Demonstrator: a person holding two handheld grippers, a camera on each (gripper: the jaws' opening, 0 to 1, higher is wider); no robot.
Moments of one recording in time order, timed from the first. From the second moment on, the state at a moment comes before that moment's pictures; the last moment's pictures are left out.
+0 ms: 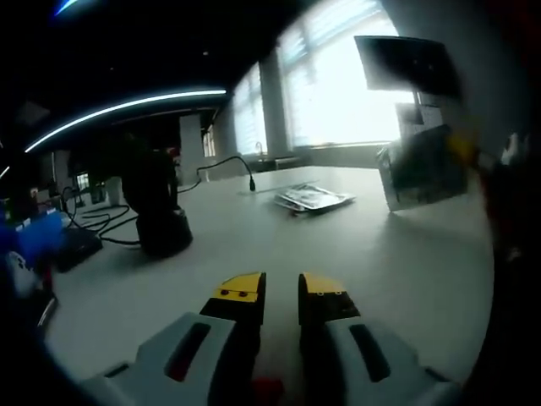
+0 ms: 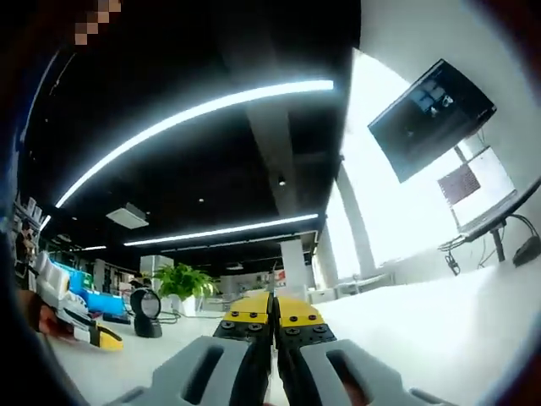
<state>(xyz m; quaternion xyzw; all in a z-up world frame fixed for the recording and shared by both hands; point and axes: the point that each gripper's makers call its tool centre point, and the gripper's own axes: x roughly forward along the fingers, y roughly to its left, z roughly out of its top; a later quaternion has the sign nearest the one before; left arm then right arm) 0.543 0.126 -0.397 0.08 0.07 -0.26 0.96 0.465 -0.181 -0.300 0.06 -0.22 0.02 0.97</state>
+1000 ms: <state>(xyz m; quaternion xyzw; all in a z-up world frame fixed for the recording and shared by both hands) 0.544 0.127 -0.397 0.08 0.07 -0.26 0.96 0.455 -0.194 -0.338 0.00 -0.03 0.06 1.00</state>
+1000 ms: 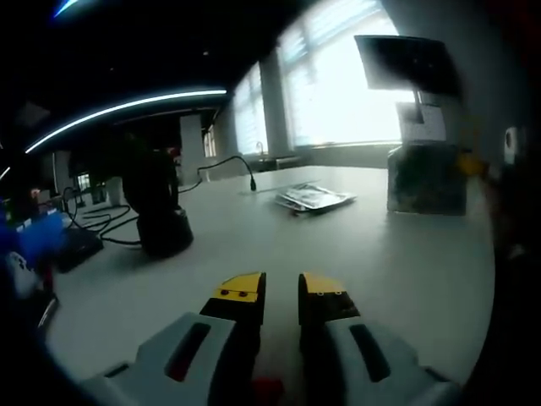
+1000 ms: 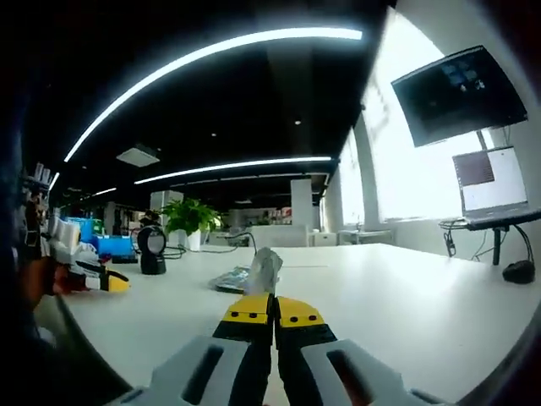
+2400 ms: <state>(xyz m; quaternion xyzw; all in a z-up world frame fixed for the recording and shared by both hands) 0.544 0.129 -0.392 0.07 0.06 -0.25 0.96 0.453 -0.210 -0.364 0.16 0.05 0.02 0.99</state>
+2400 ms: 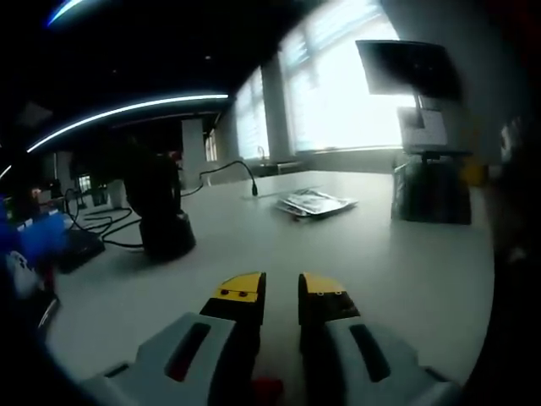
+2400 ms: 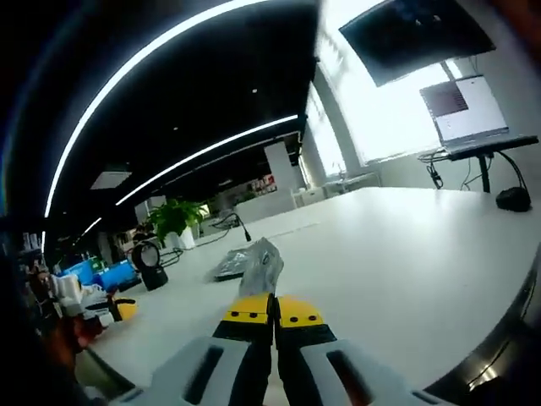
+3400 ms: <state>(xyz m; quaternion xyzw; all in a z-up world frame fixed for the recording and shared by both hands) 0.543 0.129 -0.392 0.07 0.06 -0.26 0.96 0.463 -0.210 -0.399 0.14 0.11 -0.04 0.98</state>
